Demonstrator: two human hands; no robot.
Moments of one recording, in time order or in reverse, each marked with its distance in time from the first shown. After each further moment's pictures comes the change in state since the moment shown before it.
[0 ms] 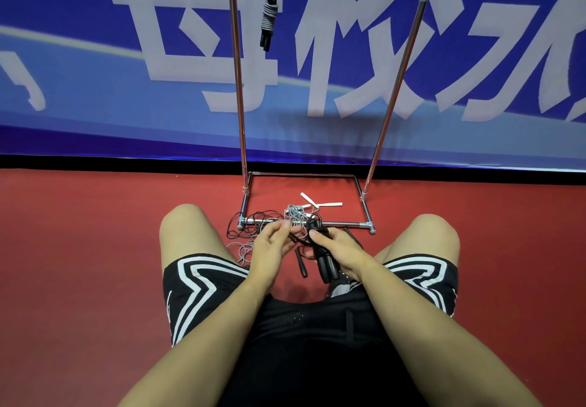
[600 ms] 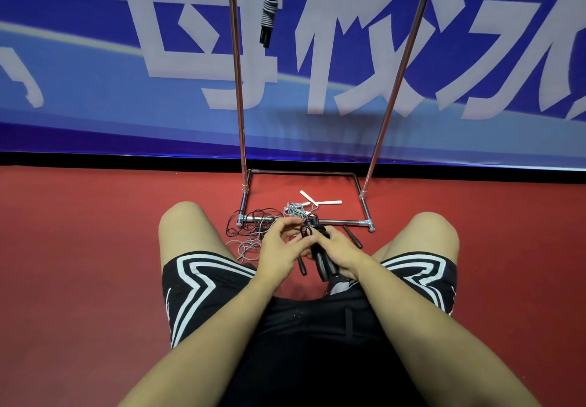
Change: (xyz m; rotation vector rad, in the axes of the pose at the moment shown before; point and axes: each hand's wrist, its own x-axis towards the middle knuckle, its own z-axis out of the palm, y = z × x) left_hand -0.011 0.007 0.016 0.280 -0.002 0.172; right_hand -0.005 0.001 0.007 0.053 -0.011 0.014
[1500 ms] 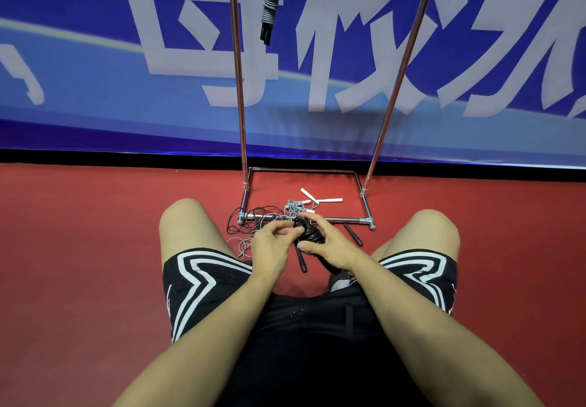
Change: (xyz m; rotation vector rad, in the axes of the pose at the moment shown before) left_hand 0.007 -0.008 -0.011 0.217 0.186 -0.089; right_hand 0.000 -0.003 -0.003 -0.507 -0.104 -0.189
